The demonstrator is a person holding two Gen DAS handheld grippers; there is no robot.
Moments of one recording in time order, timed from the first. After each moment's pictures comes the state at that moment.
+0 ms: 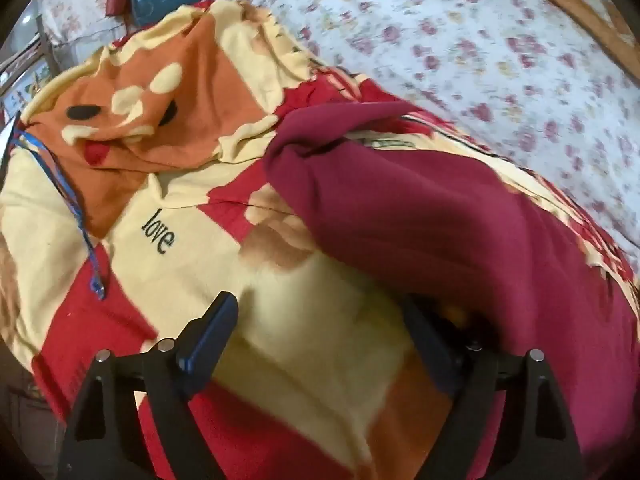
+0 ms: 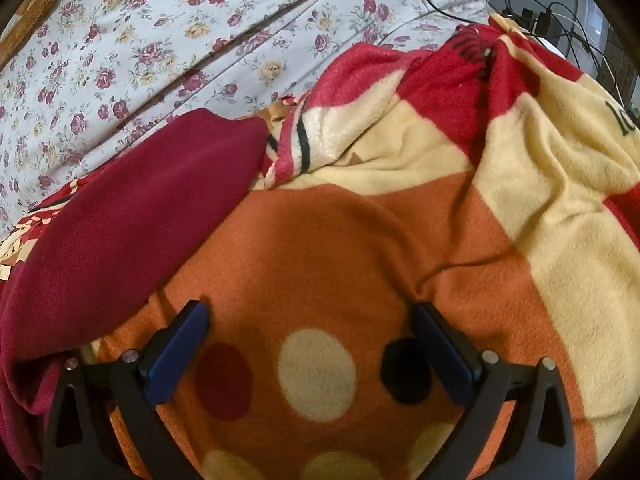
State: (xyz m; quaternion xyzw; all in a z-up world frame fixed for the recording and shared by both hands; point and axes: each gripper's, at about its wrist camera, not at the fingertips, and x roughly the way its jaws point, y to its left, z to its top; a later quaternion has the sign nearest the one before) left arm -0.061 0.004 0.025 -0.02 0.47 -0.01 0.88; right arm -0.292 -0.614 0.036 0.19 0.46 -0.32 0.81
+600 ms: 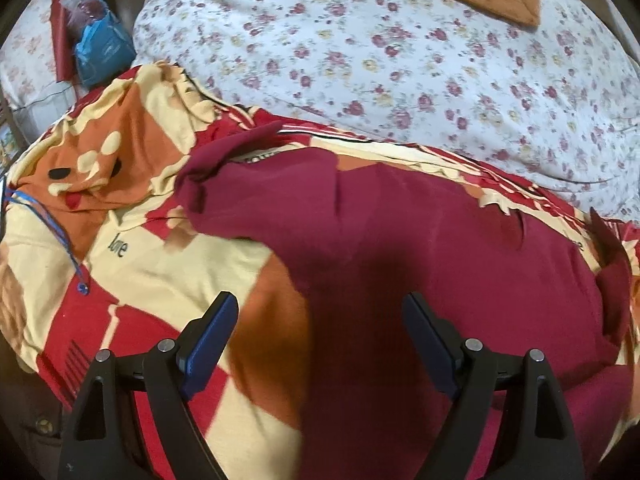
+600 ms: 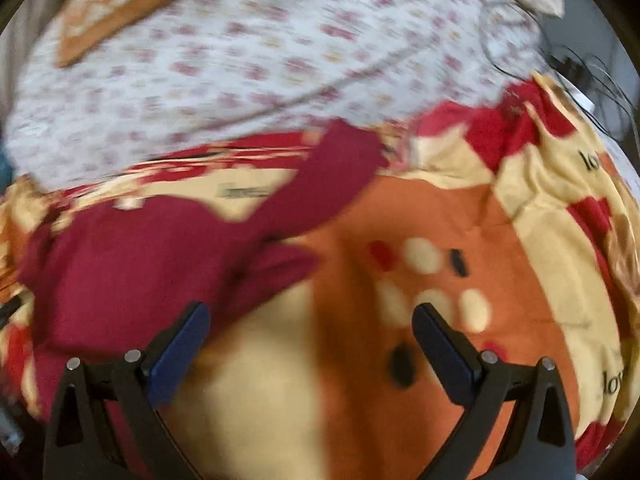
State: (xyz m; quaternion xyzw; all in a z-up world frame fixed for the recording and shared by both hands) left arm -0.131 -0.084 0.066 0.04 0.44 -0.09 0.89; right arm -0.320 -0.483 0.131 0.17 0.47 -0.20 0.84
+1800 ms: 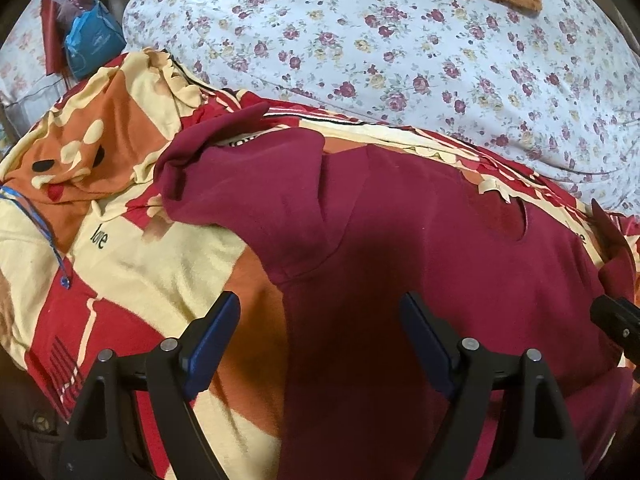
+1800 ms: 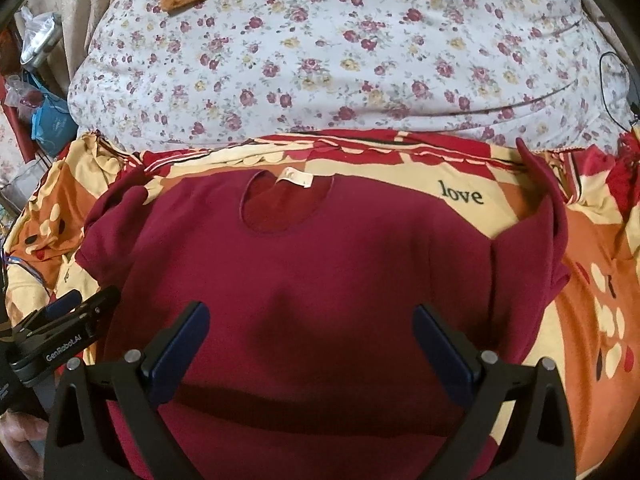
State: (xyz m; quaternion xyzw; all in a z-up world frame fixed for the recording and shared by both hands) left arm -0.120 -0.094 0.057 0.03 0.46 -0.10 0.88; right arm -0.212 -0.327 0.105 0.16 0.47 -0.10 0.87
